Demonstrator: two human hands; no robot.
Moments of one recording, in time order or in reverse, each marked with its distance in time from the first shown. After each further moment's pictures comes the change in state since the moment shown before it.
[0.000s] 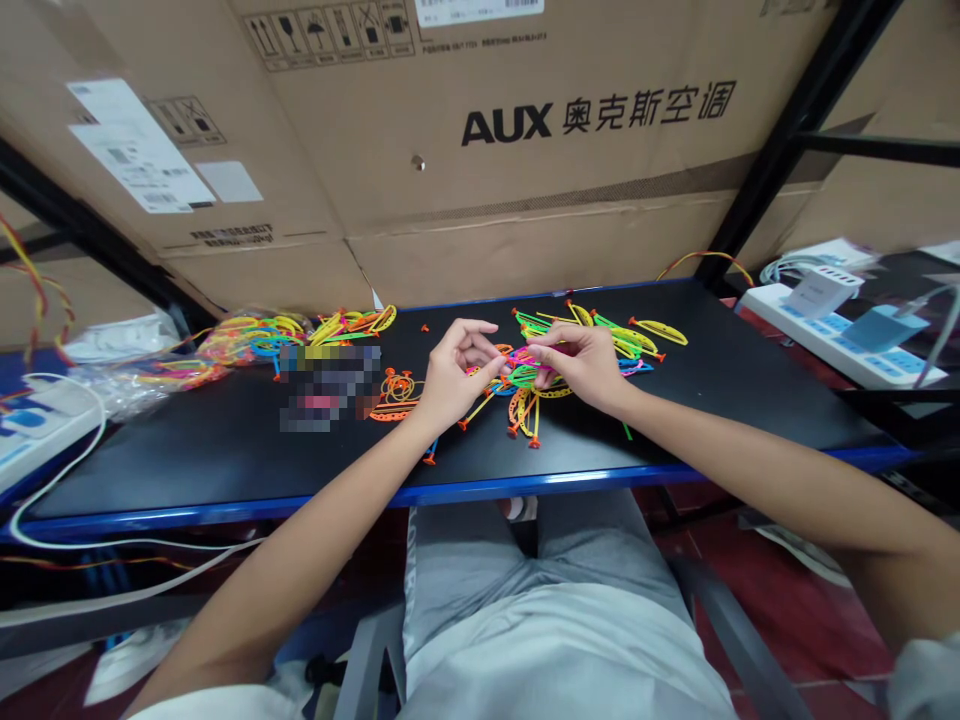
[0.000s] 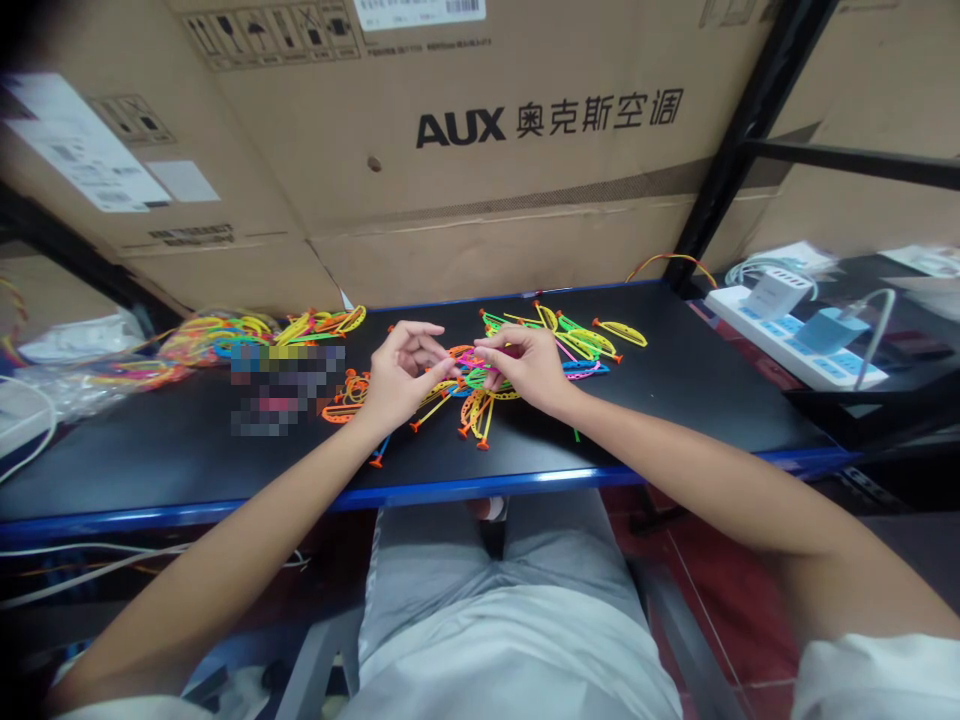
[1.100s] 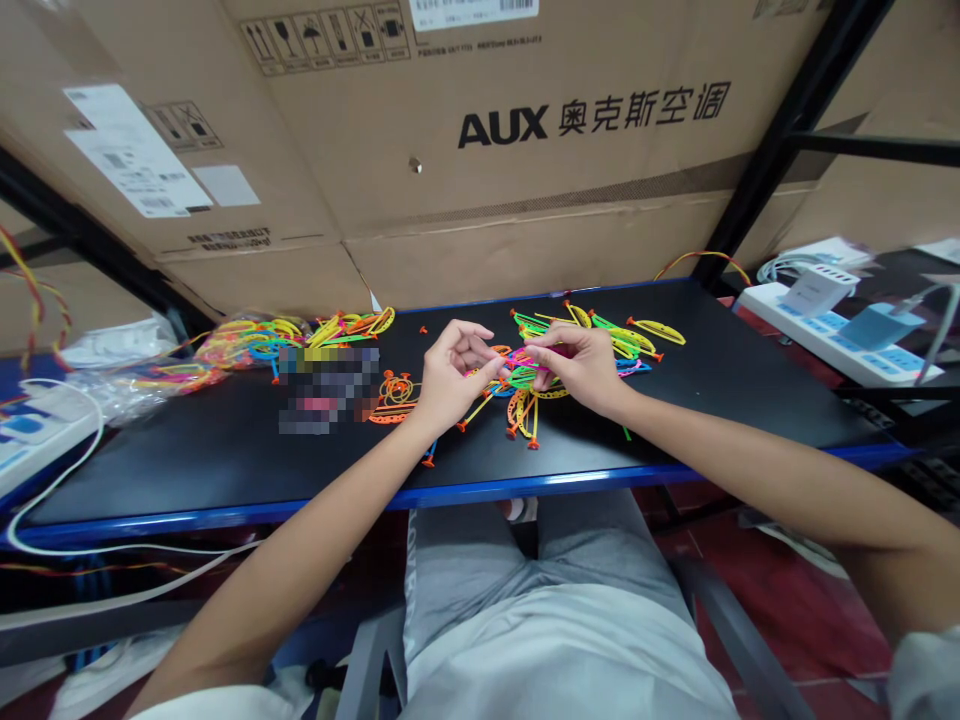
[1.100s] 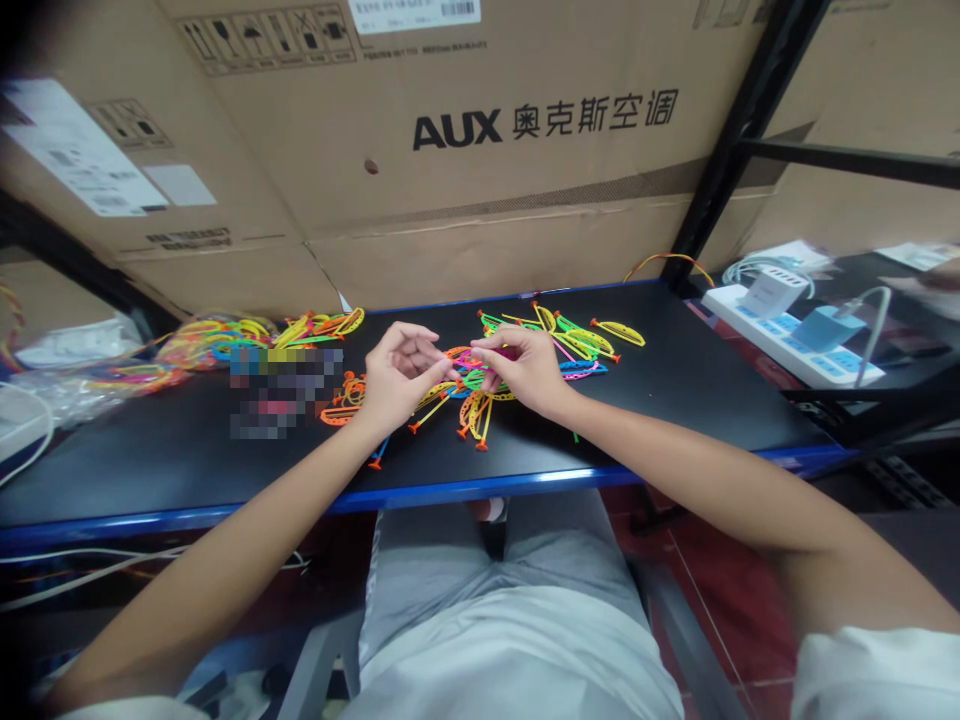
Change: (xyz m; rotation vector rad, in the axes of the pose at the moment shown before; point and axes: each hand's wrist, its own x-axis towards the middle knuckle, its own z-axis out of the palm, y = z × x) left_hand -0.001 0.004 0.002 -0.055 0.023 -0.028; right_hand -0.003 -0.002 0.002 -0.027 0.022 -0.031
